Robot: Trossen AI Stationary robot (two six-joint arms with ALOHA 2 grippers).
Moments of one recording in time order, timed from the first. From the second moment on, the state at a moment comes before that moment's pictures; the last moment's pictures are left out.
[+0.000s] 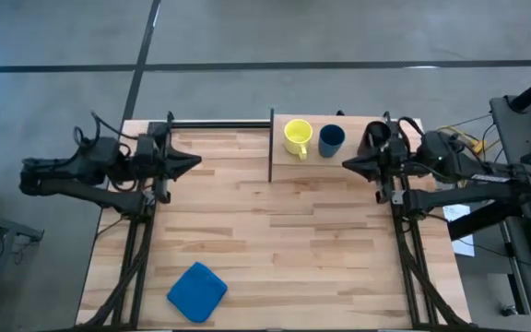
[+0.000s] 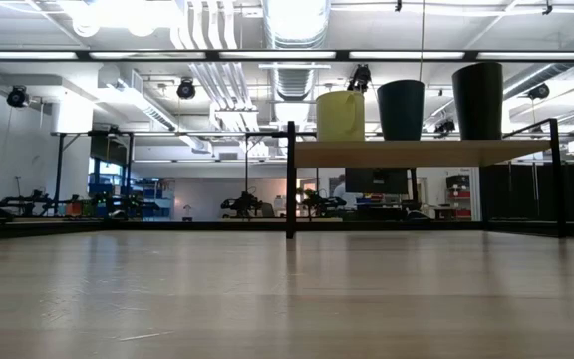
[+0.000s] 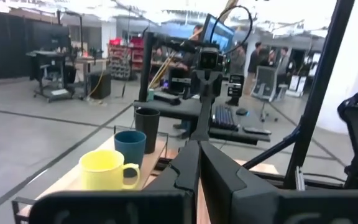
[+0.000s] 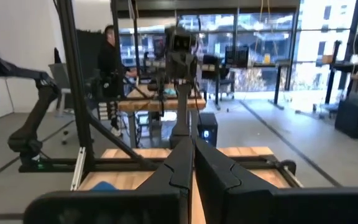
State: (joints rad) left arm -0.08 0.66 0.94 -0.17 -0.21 -0.10; right arm -0.06 0.69 0.84 -0.08 -0.12 0.02
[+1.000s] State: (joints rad) left arm -0.08 0.21 0.38 0.11 -0.18 -0.15; right arm -0.06 0.23 0.25 0.21 -0.18 0.18
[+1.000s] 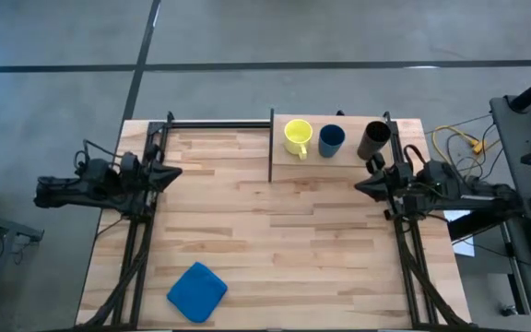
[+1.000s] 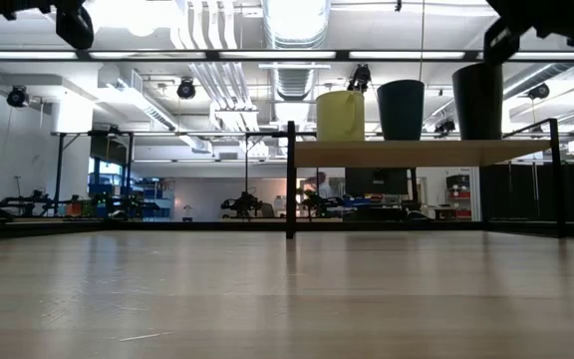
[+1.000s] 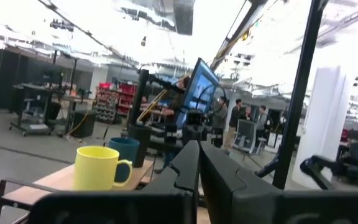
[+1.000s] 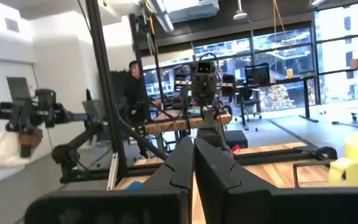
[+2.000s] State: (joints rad) left arm -0.08 0.03 0.01 0.36 -0.18 -0.28; right arm -0.06 0.00 0.17 -0.03 -0.14 0.28
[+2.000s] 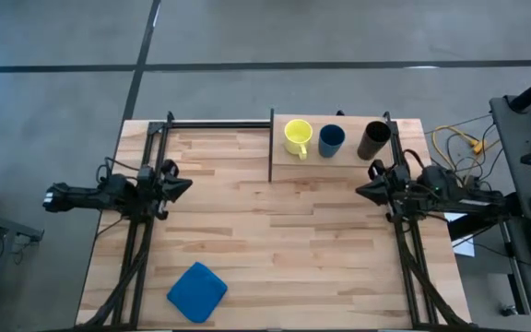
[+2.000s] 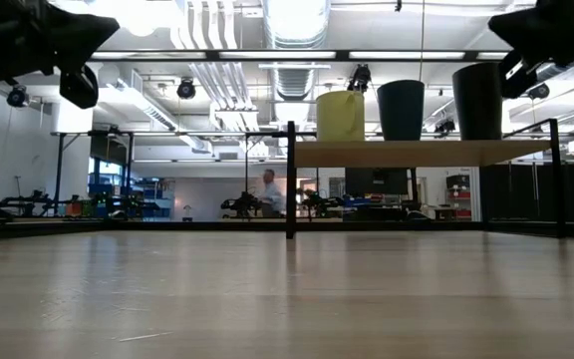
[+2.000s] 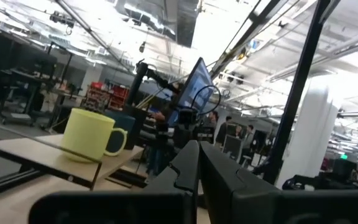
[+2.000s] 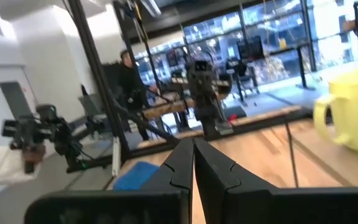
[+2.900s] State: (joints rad) left arm -0.08 0.03 0.01 0.32 -0.16 -0.26; right arm -0.06 0.00 0.01 0.21 -0.16 0.38
